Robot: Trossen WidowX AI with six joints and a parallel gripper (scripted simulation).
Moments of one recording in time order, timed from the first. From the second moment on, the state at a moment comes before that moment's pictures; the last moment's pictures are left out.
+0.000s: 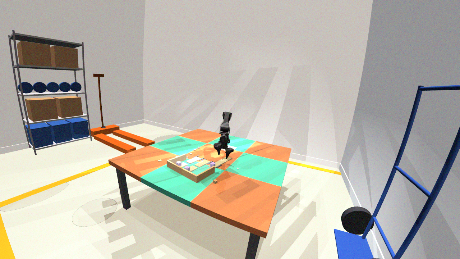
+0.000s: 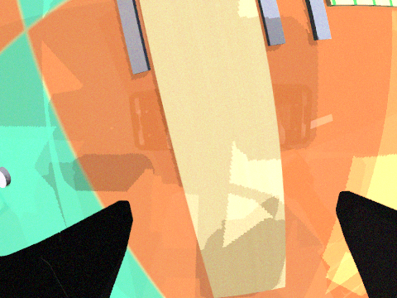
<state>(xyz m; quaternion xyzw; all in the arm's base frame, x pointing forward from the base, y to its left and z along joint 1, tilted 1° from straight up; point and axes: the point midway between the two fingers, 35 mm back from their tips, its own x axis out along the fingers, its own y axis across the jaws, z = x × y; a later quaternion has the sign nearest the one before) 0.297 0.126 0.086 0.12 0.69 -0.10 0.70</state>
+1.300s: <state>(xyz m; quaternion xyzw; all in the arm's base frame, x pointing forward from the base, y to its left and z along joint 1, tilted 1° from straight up) 0.423 0.107 0.108 0.12 0.69 -0.10 0.71</state>
